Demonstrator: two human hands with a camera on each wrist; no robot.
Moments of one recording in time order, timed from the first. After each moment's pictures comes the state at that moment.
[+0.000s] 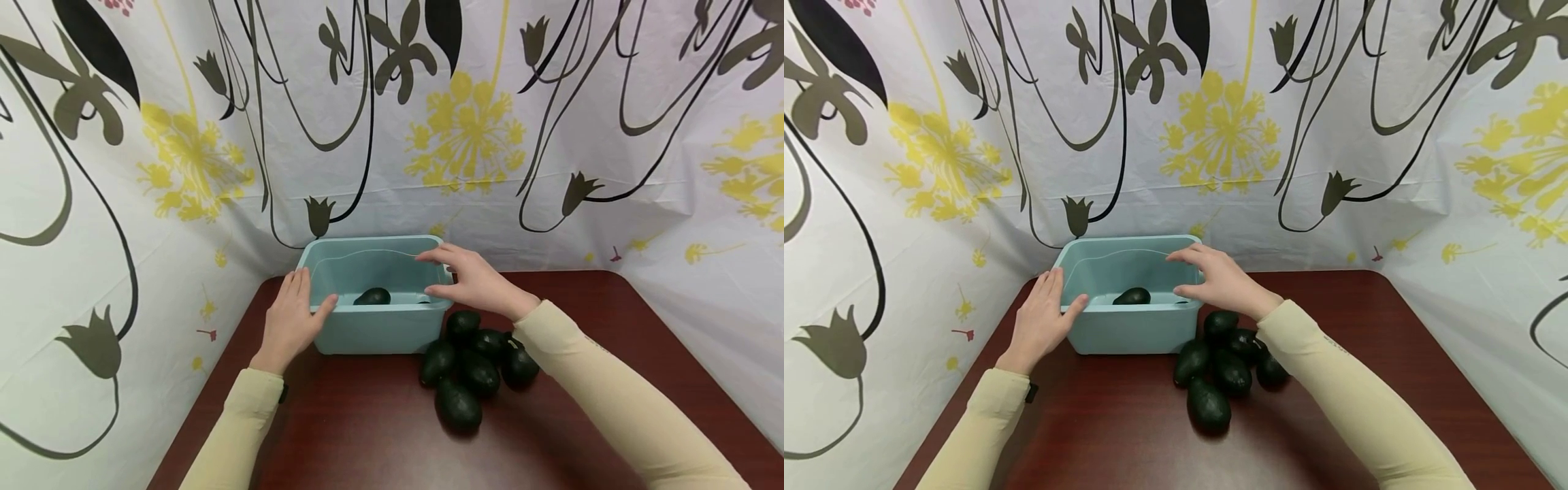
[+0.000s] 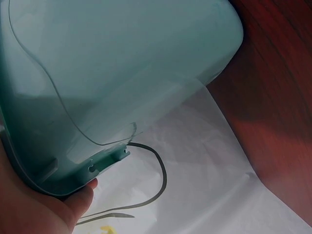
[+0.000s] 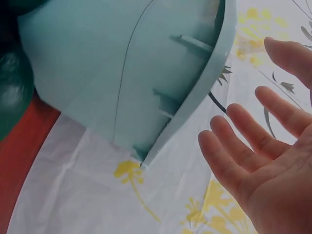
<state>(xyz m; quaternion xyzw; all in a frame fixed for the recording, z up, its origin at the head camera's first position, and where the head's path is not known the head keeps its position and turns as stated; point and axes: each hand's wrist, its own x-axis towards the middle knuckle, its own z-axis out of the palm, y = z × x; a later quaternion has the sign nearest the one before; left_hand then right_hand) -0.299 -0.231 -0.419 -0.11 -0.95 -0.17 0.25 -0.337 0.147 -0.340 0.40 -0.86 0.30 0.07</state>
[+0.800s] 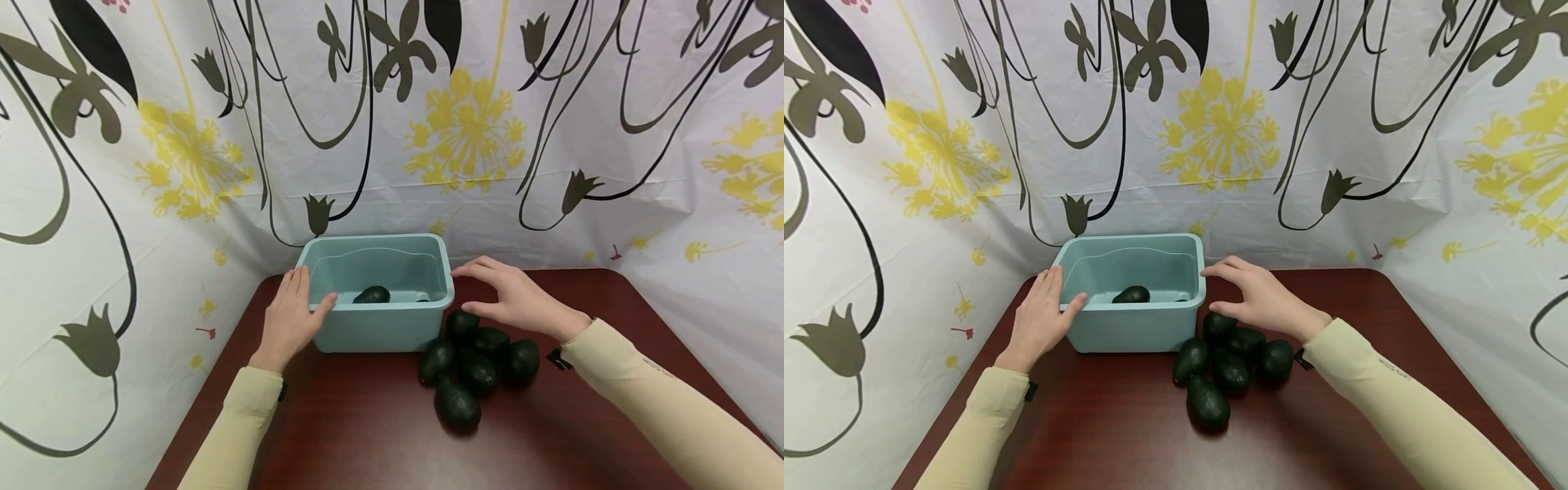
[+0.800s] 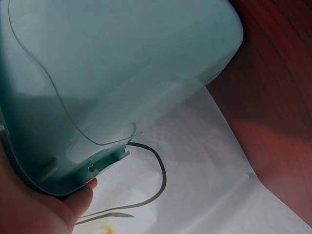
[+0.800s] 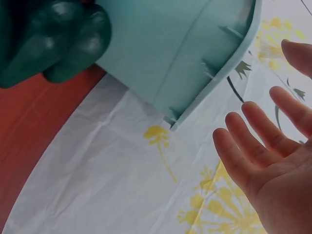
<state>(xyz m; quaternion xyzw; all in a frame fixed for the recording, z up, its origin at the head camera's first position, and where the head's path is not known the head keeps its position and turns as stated) -0.299 -0.231 -0.419 -0.11 -0.95 -0.16 0.26 -0.307 0.203 -0.351 0.40 -0.88 0.24 0.12</state>
